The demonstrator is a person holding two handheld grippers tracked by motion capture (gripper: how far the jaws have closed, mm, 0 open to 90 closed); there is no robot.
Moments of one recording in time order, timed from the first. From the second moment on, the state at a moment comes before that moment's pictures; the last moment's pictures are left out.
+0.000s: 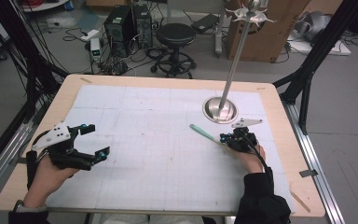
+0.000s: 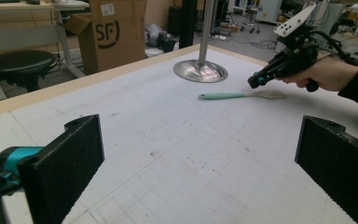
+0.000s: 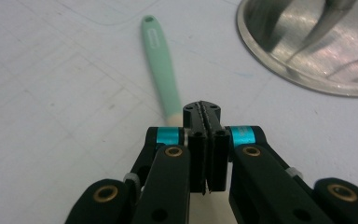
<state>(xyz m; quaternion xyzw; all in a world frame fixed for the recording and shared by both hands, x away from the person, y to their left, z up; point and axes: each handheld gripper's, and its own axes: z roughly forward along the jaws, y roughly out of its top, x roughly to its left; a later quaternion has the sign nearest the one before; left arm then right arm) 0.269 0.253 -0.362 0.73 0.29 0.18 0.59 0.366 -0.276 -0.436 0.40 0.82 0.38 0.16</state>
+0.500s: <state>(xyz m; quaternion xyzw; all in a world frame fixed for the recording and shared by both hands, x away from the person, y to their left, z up) 0.272 0.252 -0.368 0.74 0.29 0.18 0.58 0.375 -0.278 -0.447 0.44 0.81 0.38 0.14</state>
